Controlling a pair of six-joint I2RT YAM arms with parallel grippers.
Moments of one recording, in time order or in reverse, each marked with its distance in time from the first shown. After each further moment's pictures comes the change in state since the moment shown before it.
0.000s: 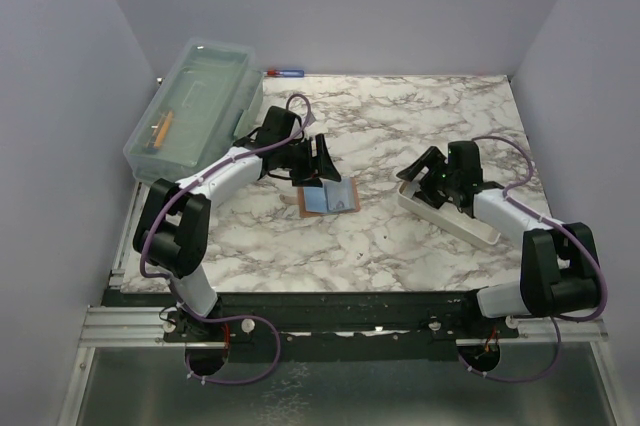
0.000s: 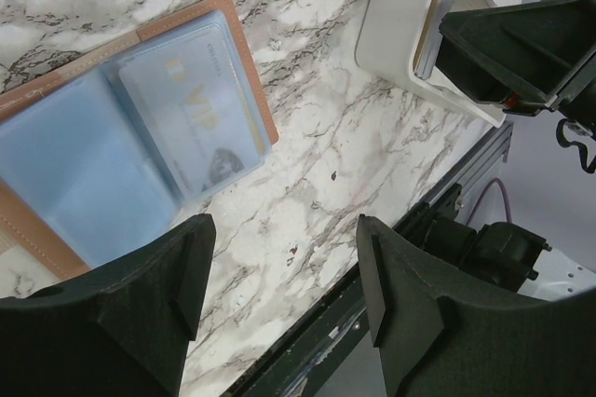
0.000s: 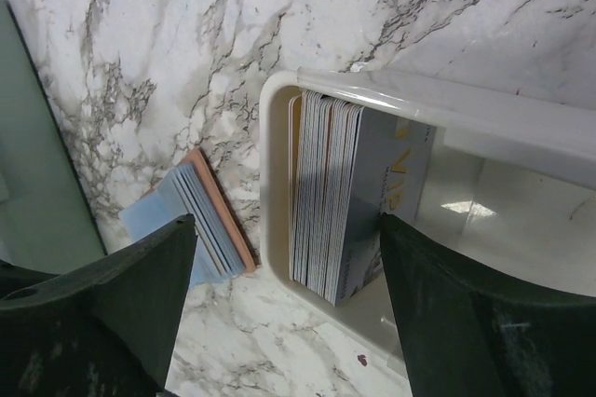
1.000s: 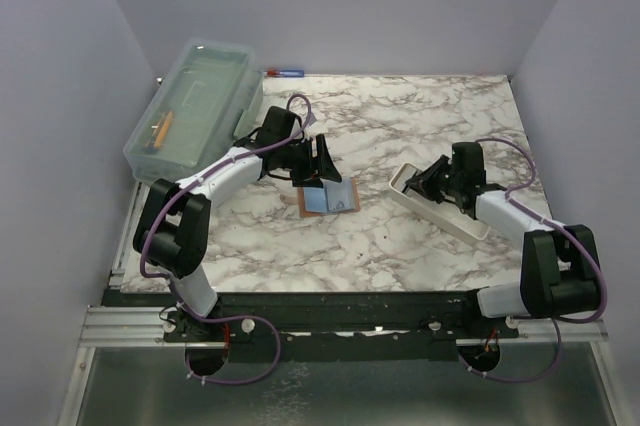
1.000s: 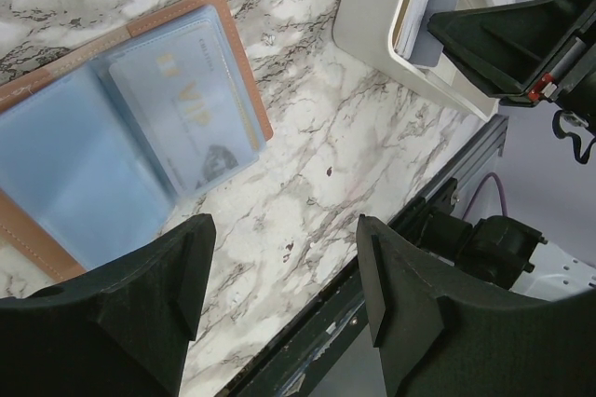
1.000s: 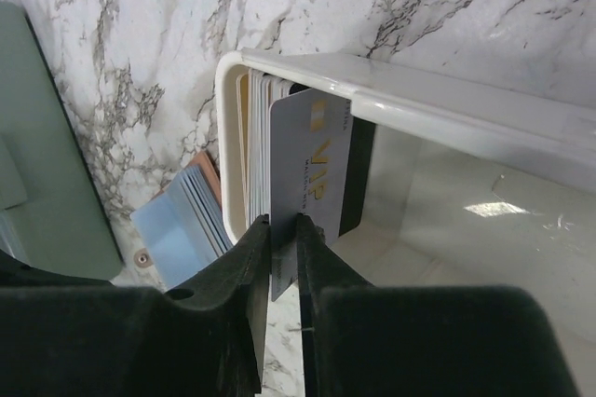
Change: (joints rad) left arm -0.002 0.000 -0.001 0.000 0.018 0.000; right arm -0.020 -0.007 -0.023 0.037 -0.034 0.021
